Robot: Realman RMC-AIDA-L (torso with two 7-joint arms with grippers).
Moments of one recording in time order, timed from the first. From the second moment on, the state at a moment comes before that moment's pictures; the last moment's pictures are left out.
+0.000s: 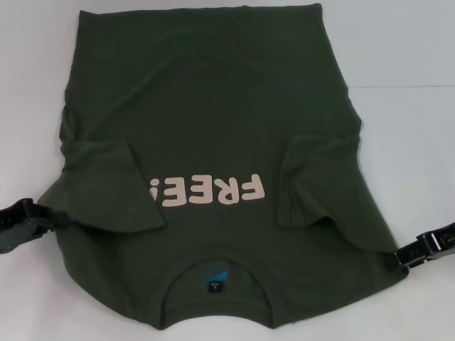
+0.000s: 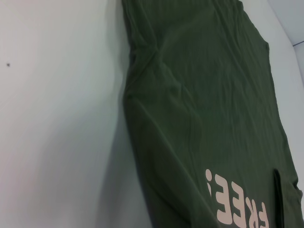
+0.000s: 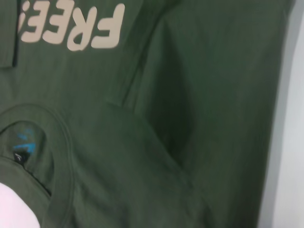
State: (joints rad) left arm -0.47 -2.06 0.35 0.85 2.42 1.52 -2.48; right arm 0.72 1.92 -0.83 -0.64 -2.57 -1.53 2.38
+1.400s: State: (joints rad) left arm -0.47 -2.06 0.34 0.85 2.41 1.52 -2.48; right arm 0.78 1.99 -0.83 -0.64 -2.58 -1.56 2.38
